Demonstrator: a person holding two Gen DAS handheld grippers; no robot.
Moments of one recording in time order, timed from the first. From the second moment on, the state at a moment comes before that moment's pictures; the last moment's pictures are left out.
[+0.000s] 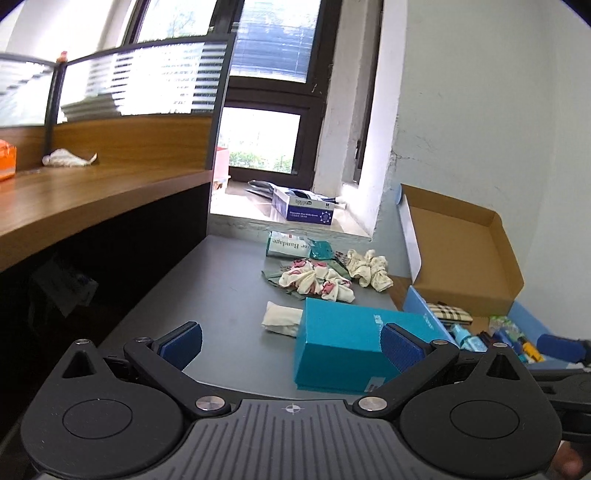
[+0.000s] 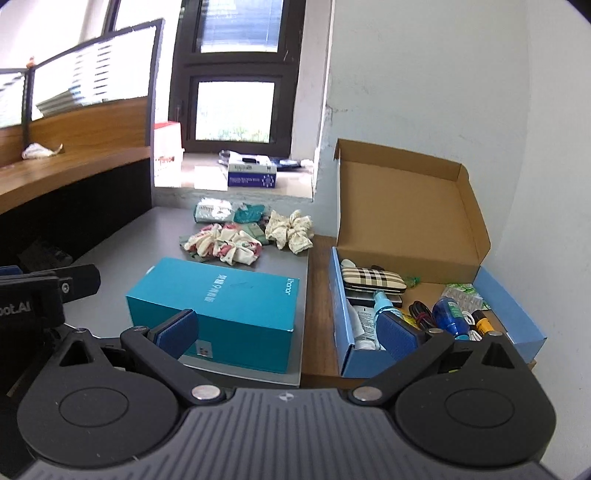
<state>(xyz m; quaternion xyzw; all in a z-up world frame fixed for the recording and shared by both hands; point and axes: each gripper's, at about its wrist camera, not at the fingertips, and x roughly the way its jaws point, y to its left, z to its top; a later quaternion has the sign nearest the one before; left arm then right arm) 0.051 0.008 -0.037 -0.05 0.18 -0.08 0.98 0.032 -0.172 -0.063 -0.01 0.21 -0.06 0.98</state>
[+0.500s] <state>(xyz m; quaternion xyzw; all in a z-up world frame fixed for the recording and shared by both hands) 0.012 0.008 -0.048 0.01 0.14 -0.03 0.99 -0.014 -0.178 -0.084 0.01 0.15 -0.09 0.98</state>
